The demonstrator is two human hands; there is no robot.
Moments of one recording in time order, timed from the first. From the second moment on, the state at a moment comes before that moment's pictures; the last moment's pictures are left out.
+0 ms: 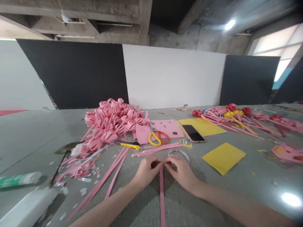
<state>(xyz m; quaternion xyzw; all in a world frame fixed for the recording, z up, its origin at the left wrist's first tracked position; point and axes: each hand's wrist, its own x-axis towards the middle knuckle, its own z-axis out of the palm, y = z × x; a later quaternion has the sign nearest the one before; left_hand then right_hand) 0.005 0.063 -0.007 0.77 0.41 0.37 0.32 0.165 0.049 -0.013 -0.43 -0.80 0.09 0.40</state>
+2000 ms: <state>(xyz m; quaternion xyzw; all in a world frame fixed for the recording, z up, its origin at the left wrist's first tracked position) 0.012 0.071 0.099 0.79 0.42 0.44 0.06 0.162 0.041 -0.015 -0.39 -0.85 0.02 0.37</state>
